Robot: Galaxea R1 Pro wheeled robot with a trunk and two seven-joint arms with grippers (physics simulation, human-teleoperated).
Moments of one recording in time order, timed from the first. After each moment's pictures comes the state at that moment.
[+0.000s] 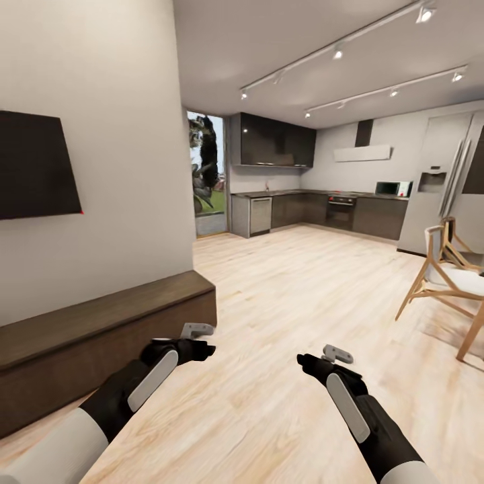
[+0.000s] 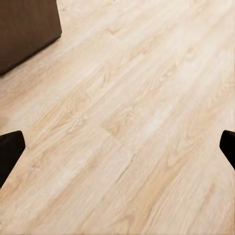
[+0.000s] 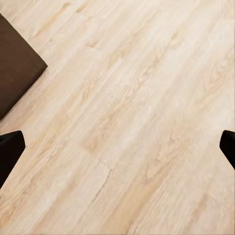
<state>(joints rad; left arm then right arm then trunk) -0.67 0.16 -0.62 -1.08 0.78 0.67 0.32 -0.46 -0.04 0.17 -1.07 -0.64 0.49 -0.38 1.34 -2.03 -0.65</state>
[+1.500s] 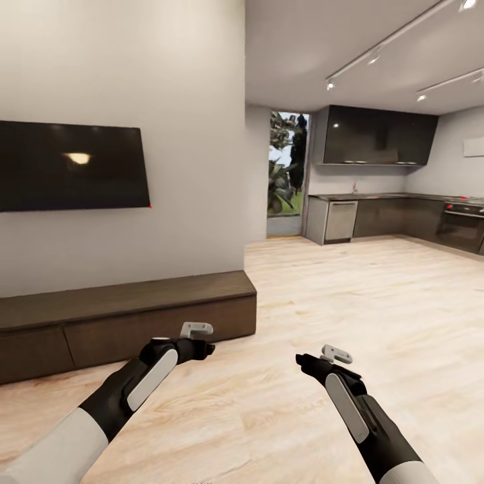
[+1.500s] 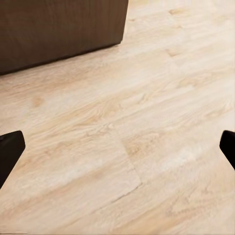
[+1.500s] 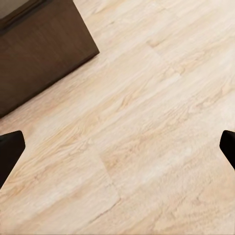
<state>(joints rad) -0.67 0.15 -0.61 -1.08 0.78 0.66 0.33 -0.46 -0.04 0.17 -1.07 -0.64 0.49 -0.38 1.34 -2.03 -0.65</state>
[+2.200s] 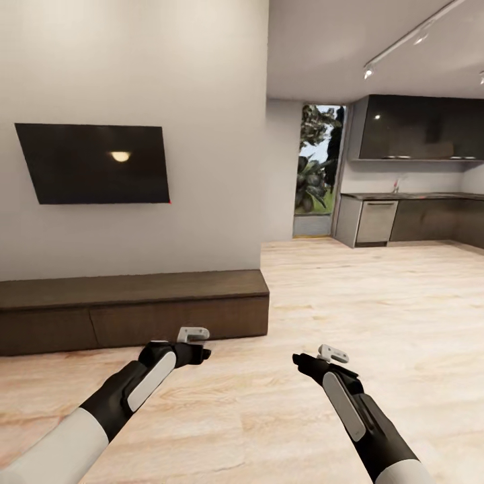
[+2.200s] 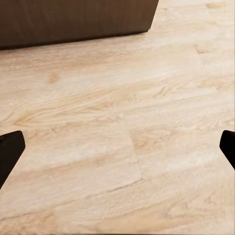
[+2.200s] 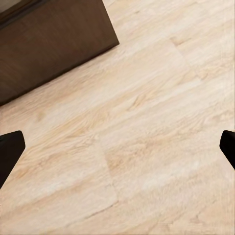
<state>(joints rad) -0.67 0.15 -0.61 -1.01 0.78 0.66 0.32 -0.46 -0.03 0.17 -1.07 -0.64 0.51 -0.38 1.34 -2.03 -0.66</state>
